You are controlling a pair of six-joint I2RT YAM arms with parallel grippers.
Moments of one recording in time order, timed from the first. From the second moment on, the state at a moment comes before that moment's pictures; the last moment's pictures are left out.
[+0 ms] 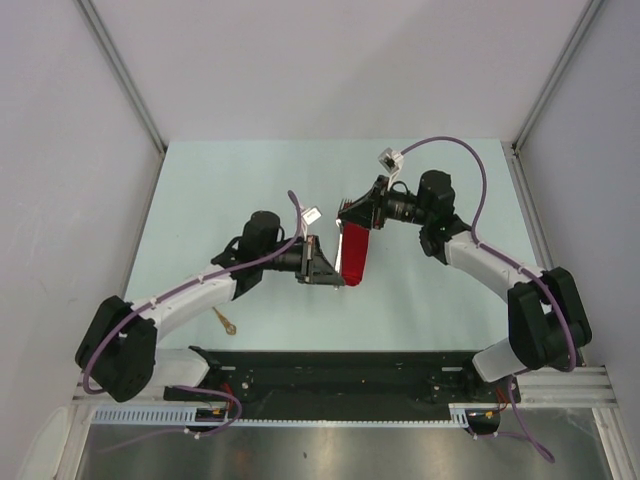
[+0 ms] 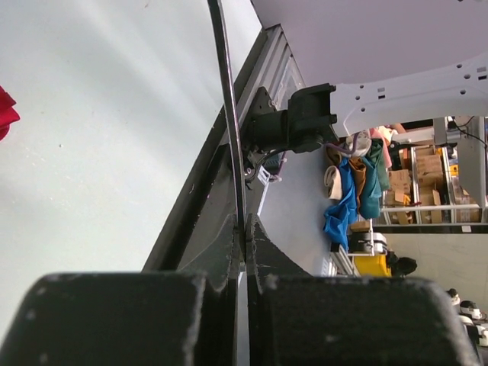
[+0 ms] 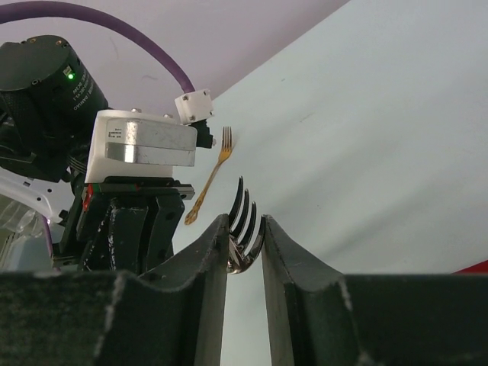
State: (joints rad) left arm -0.61 1.29 0.72 0.15 0.86 -0.74; right arm 0.42 1.48 0.95 0.51 -0.86 0.46
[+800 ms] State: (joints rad) left arm -0.59 1.51 0.85 0.13 0.47 -0.74; right arm 0.13 1.92 1.22 0.50 -0.90 0.30
